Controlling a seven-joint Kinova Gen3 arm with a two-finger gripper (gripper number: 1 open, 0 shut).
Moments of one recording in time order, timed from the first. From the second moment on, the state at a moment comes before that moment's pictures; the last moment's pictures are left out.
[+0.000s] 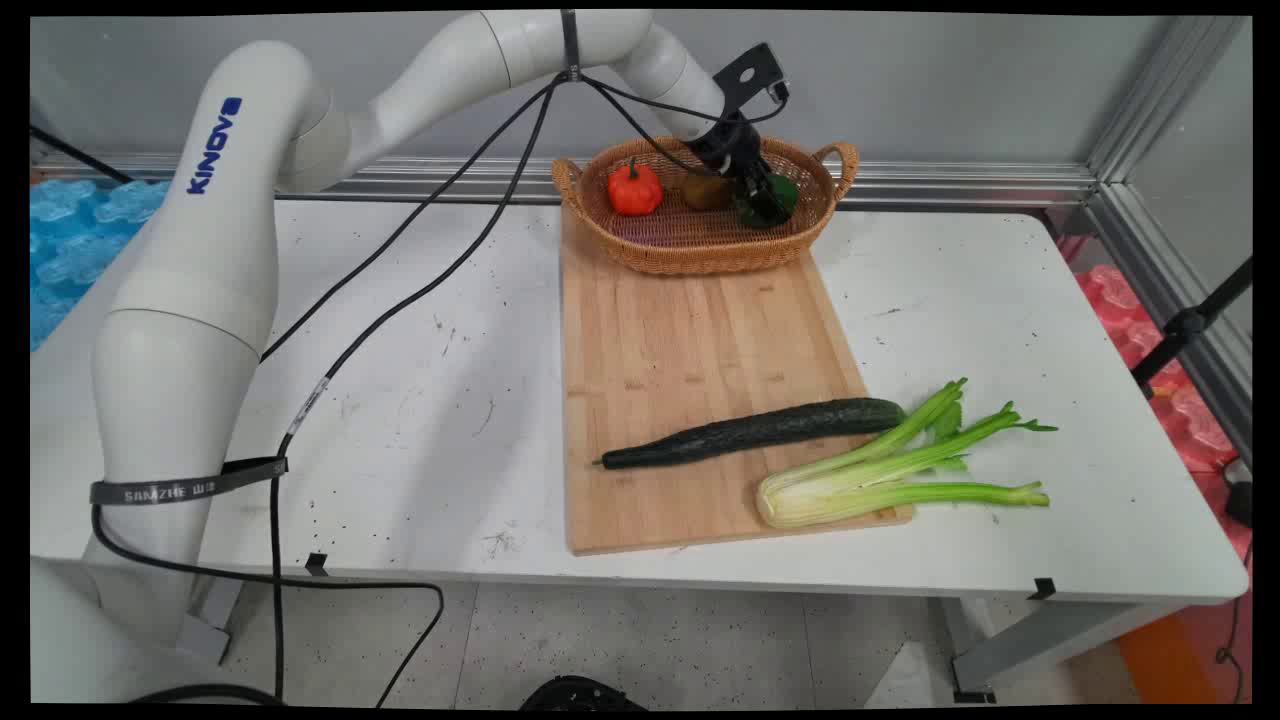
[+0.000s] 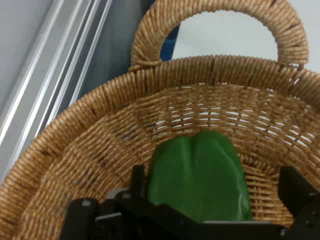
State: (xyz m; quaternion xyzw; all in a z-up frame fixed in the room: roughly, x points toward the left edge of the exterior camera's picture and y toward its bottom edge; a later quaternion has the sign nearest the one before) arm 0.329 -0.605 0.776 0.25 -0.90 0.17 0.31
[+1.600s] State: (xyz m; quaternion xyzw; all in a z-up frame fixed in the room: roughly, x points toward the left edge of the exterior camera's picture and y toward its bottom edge) arm 0.282 -0.412 0.904 0.24 -0.92 0.11 0.29
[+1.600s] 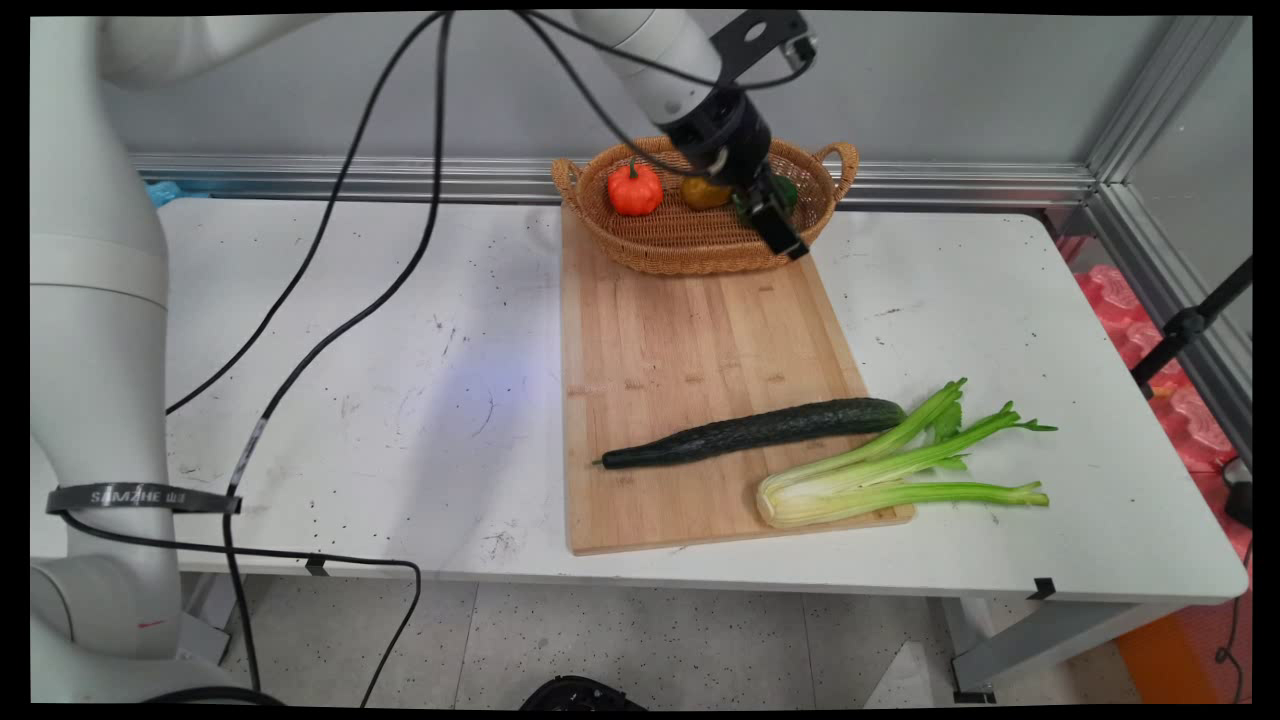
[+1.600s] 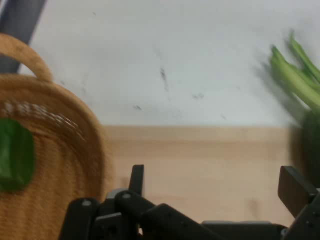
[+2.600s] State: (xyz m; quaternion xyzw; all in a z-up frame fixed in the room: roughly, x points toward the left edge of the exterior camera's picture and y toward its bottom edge) arm 0.299 -0.272 0.875 0.23 -0.94 0.08 0.22
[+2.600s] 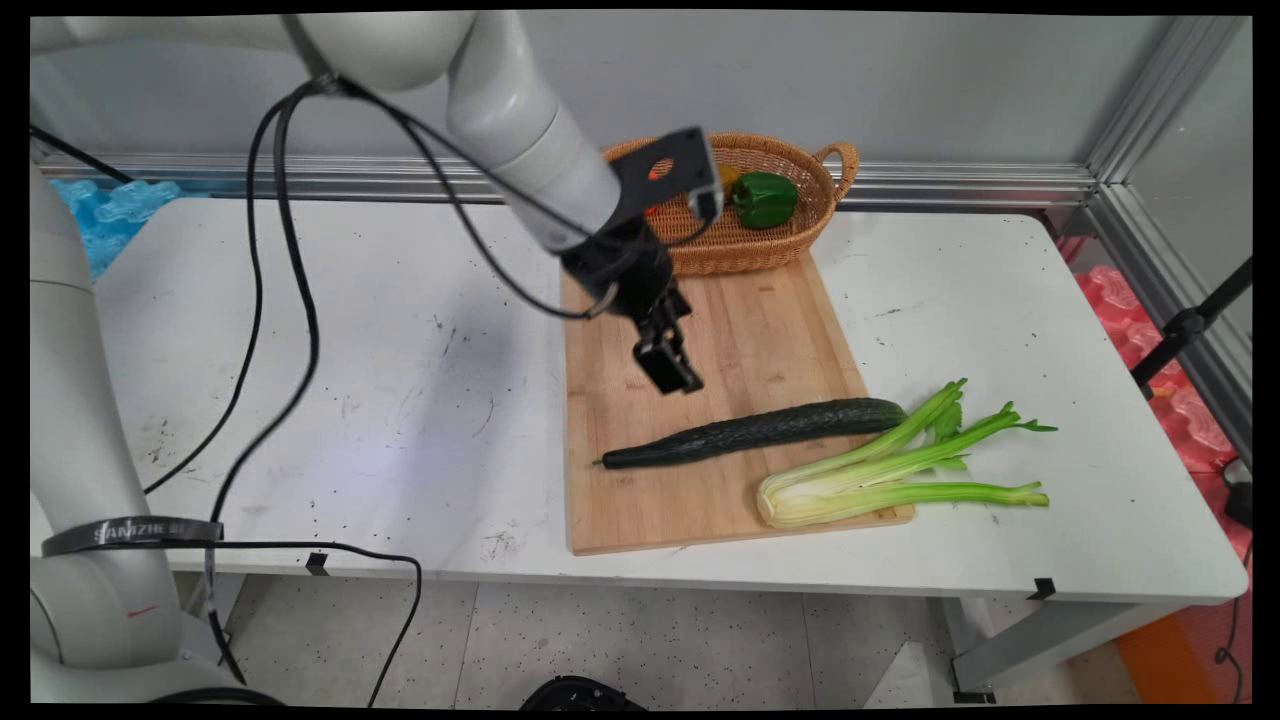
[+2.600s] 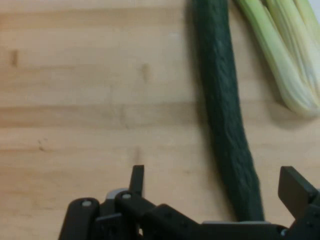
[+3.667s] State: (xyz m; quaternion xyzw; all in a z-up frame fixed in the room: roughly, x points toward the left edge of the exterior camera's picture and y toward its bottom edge) arm 0.273 -0.263 0.806 0.23 -0.94 0.09 0.23
